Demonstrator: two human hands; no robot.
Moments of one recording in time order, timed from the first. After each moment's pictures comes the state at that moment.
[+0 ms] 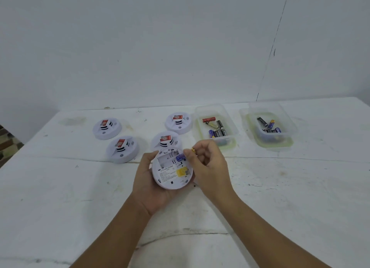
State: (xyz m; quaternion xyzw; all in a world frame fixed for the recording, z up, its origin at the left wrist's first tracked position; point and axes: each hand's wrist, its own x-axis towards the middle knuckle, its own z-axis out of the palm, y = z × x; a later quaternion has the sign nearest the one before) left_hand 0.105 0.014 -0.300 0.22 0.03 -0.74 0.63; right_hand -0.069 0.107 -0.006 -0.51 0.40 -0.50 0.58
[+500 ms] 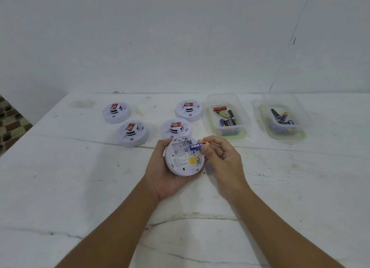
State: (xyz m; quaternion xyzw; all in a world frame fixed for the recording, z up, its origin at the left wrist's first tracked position) left_hand 0.076 0.097 -0.089 0.27 -0.05 -0.78 0.56; right_hand -0.083 0.074 -0.088 -0.38 0.35 -0.53 0.67
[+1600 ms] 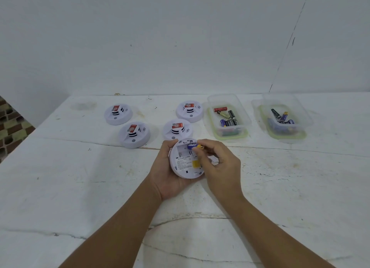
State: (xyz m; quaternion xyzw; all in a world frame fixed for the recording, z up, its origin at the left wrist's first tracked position) left_hand 0.075 0.098 -0.087 0.28 -0.09 -0.80 0.52; right_hand -0.074 0.090 -0.091 -0.63 0.41 -0.57 0.33
